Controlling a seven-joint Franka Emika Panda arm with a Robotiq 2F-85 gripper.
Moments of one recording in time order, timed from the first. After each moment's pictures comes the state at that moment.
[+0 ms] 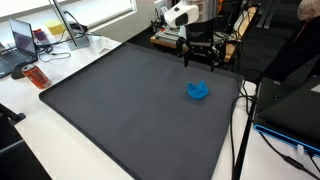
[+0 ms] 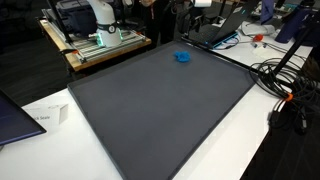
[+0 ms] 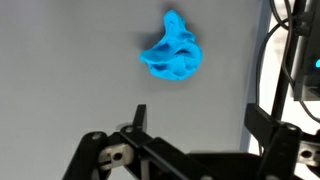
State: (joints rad) arm -0.48 0.35 0.93 -2.12 -0.21 2.31 0.52
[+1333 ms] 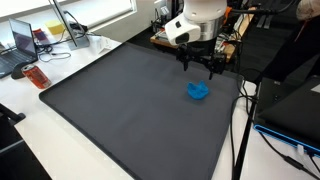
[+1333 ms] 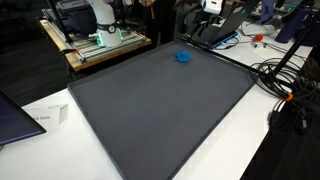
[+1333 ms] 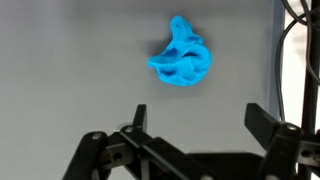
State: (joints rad) arm 0.13 0.41 0.33 -1.87 -0.07 2.05 0.50
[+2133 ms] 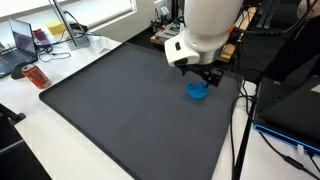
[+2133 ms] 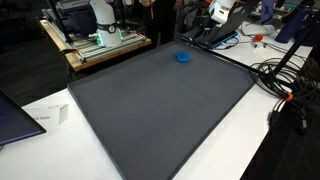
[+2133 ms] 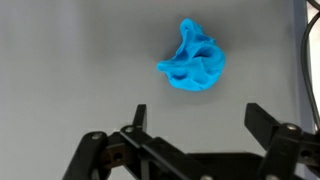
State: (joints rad) arm 0.31 0.59 0.16 -1.60 -0.07 1.81 0.55
